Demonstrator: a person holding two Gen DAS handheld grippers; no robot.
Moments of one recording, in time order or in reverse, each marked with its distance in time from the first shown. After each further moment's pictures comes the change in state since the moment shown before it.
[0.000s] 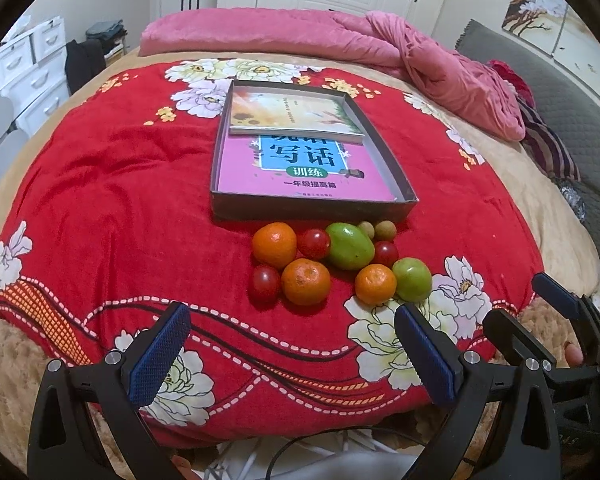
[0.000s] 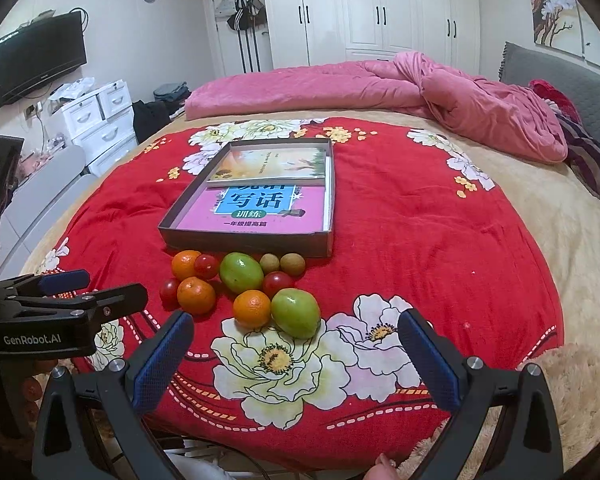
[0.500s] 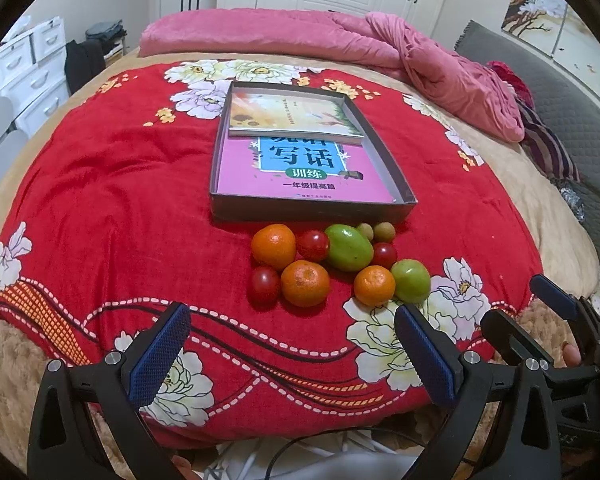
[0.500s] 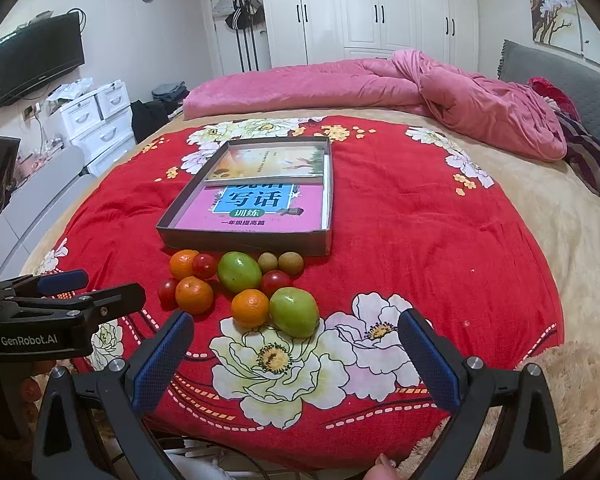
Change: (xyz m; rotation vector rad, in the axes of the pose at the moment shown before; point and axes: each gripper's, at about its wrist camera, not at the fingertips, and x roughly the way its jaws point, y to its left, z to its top) left arm 0.000 -0.001 0.000 0.000 -0.005 0.000; right arm 0.000 -0.002 -0.001 0.000 0.002 0.000
